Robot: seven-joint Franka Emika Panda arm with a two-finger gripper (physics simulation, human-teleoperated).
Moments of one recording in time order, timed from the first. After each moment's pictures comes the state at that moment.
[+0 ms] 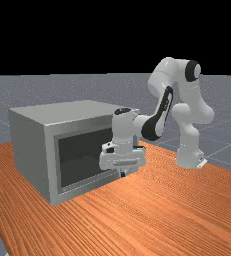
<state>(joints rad) 0.12 0.43 -0.05 -1.99 0.08 2.43 -0.23</state>
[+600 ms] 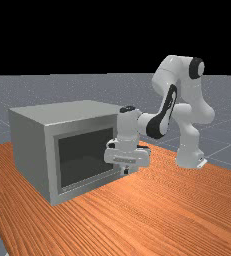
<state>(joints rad) 0.21 0.36 -0.14 -2.09 0.09 2.45 0.24</state>
